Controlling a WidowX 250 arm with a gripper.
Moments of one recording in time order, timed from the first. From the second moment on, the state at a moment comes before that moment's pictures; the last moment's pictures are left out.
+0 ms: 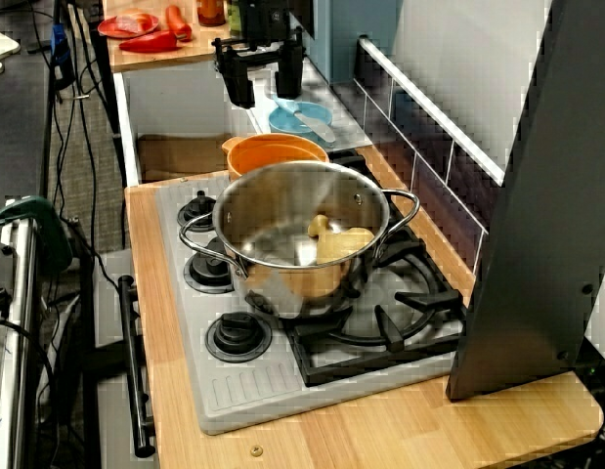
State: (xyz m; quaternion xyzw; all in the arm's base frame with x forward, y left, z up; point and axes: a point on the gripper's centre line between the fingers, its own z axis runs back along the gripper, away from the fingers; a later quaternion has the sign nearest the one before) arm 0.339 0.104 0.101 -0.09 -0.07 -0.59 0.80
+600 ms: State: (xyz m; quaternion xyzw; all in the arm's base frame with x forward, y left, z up) arm 0.345 0.130 0.108 -0.07 -0.10 -0.58 0.80
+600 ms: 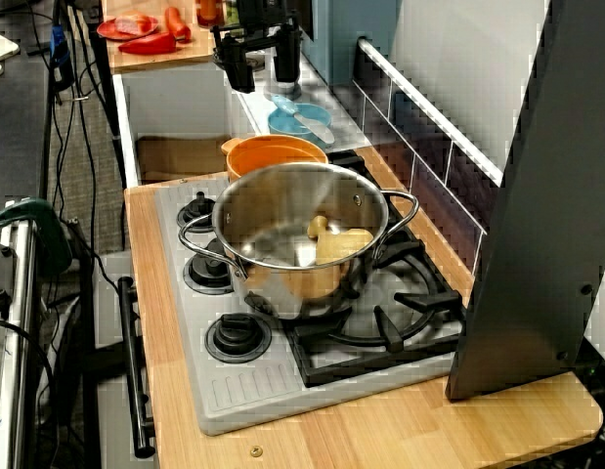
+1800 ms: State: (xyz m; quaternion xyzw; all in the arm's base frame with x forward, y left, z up) arm 0.365 0.130 0.085 -0.04 -0.10 -0.57 0.81
